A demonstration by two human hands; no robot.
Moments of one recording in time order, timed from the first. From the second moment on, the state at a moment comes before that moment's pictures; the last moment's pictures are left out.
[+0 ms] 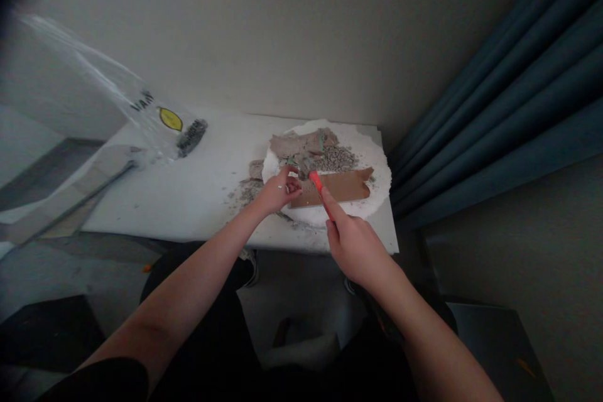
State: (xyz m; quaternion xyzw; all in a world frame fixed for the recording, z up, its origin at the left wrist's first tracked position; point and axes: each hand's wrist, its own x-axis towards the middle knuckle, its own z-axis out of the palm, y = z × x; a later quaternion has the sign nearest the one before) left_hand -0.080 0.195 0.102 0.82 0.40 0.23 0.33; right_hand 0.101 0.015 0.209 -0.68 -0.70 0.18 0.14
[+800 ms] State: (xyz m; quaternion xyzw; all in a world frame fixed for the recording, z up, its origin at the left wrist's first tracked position) left_hand -0.079 0.197 0.092 0.83 0.41 0.22 0.32; right_hand 0.085 0.015 0.198 -0.68 -0.72 0.13 0.04
